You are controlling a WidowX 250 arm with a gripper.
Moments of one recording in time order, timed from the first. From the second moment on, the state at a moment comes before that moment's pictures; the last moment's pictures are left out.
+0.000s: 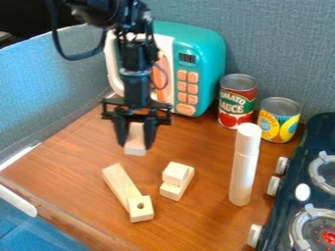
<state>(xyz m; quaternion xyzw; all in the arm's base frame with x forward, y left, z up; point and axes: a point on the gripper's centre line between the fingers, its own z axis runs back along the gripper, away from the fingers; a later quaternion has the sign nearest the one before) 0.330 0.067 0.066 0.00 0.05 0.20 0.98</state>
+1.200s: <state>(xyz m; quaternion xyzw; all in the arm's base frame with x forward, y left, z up) 0.333 0.087 0.027 -0.05 0.05 0.24 0.97</state>
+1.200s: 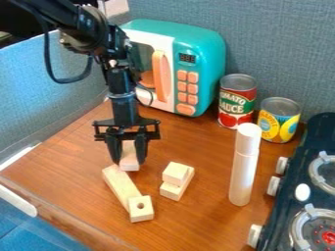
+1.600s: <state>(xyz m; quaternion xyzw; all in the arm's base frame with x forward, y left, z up) 0.331 0.096 0.026 -0.05 0.04 0.27 0.96</state>
